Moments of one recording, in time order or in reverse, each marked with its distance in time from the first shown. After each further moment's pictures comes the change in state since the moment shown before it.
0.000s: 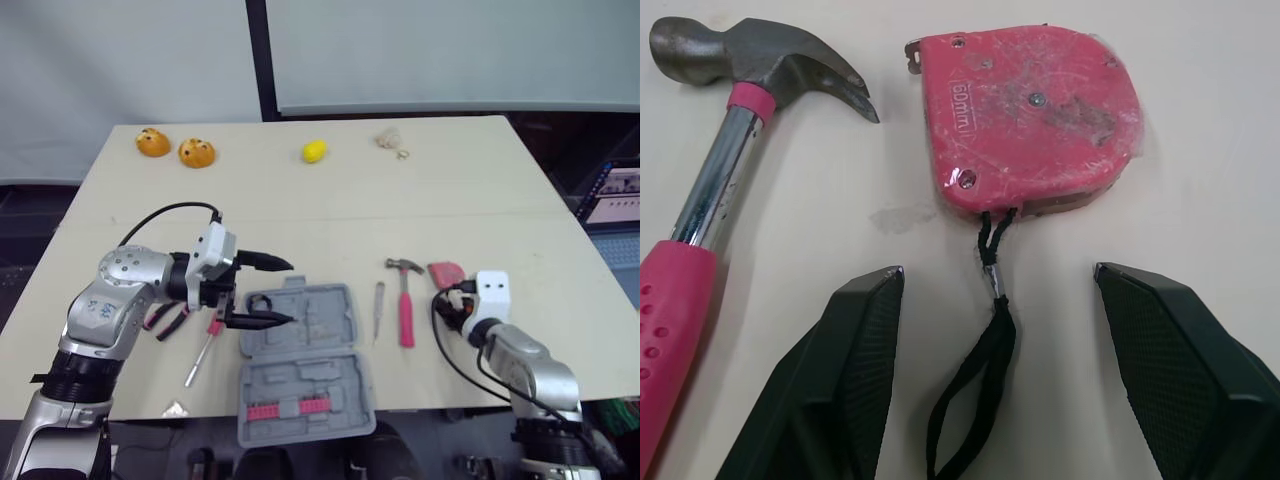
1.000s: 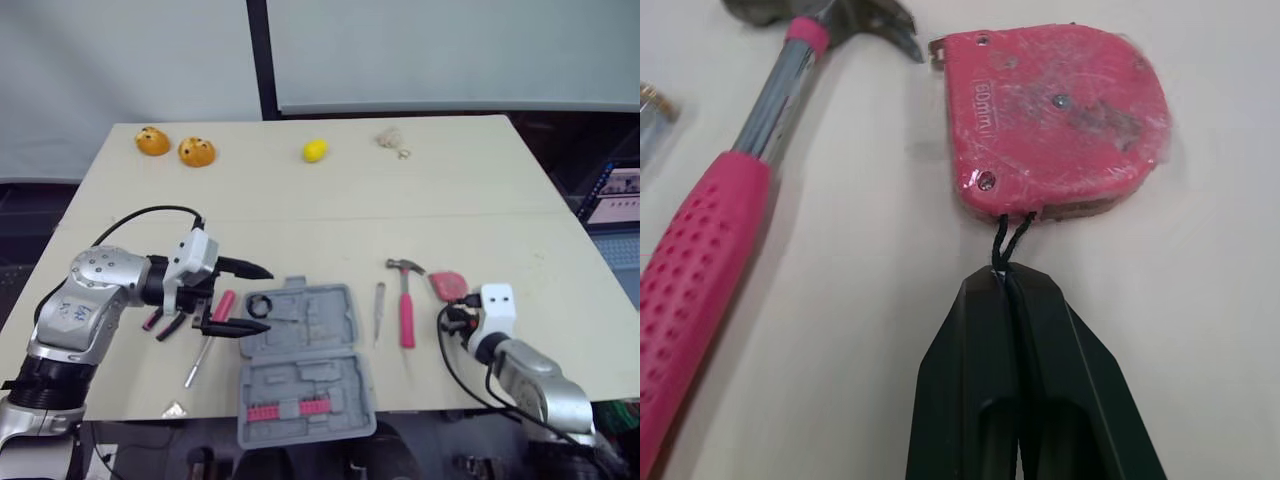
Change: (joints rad) left arm 0.058 0.124 0.037 -0.025 0.005 0.009 -0.085; right arm 0.181 -0.037 -0.005 -0.181 0.052 0.037 0.103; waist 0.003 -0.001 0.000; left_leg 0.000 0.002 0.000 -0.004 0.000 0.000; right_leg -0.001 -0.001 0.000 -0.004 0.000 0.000
